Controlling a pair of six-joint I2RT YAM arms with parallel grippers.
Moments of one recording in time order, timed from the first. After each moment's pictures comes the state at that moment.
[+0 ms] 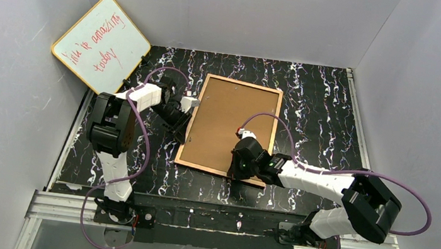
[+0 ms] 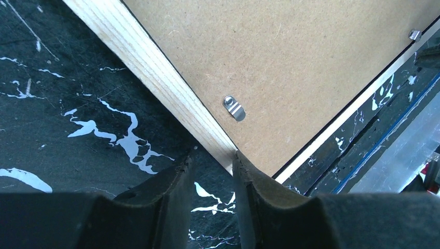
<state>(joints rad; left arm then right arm) -0.21 1.92 1.27 -0.90 0.58 0.45 1.00 1.38 0.69 -0.20 0.02 0.73</state>
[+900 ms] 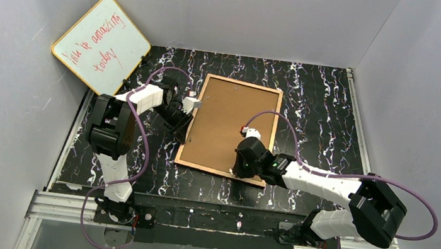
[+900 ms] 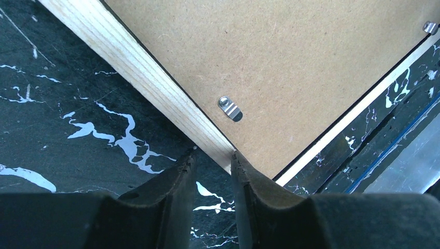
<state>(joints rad) -0.24 1.90 1.26 -0.88 0.53 0.46 1.00 1.33 0.69 -0.25 0.12 0.70</state>
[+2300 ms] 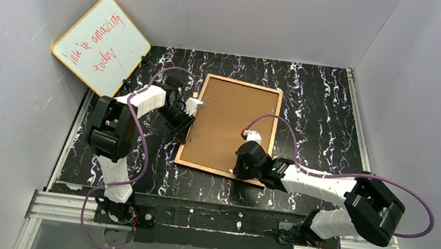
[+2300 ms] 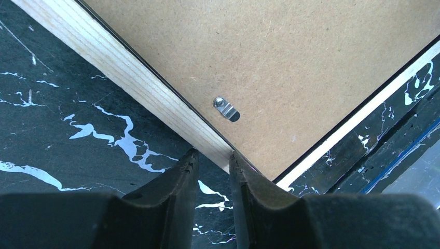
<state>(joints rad) -0.28 1.88 1.25 -0.87 0.47 0.48 1.02 1.35 0.62 -0.14 0.17 0.70</state>
